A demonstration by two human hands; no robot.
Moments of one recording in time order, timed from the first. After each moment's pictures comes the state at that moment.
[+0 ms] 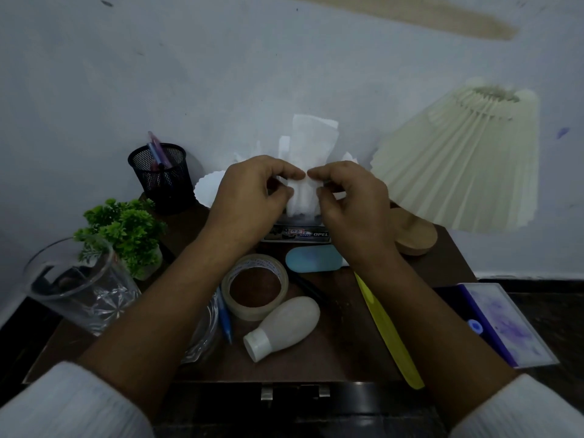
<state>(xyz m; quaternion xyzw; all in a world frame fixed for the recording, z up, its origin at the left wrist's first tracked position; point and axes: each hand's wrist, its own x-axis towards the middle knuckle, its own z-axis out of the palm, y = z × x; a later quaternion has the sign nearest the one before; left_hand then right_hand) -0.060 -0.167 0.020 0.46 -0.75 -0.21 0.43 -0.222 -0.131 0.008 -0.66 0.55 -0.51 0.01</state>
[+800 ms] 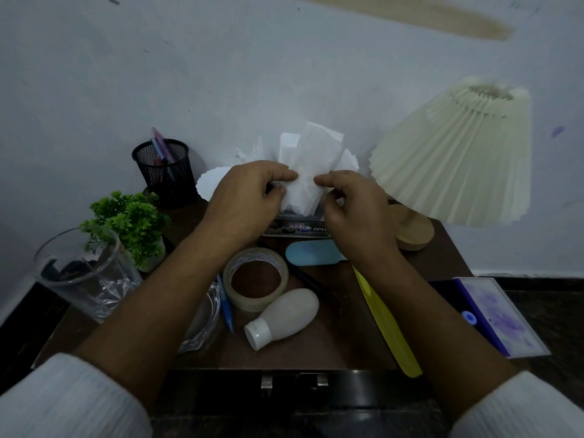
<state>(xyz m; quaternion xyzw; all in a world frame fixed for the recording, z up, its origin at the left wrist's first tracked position) -0.053 -0.165 0.016 0.49 -0.77 -0.19 0.36 -0.227 -0.118 0.003 -0.66 0.60 -0.45 0.03</state>
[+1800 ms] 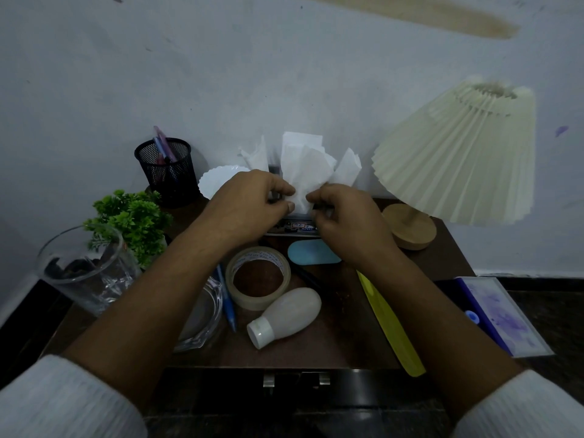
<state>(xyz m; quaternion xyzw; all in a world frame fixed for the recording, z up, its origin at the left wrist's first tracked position) -0.047 -0.165 0.021 0.51 -0.80 -0.21 0.25 -0.225 -0.118 0.005 -0.70 0.64 -0.31 0.08</state>
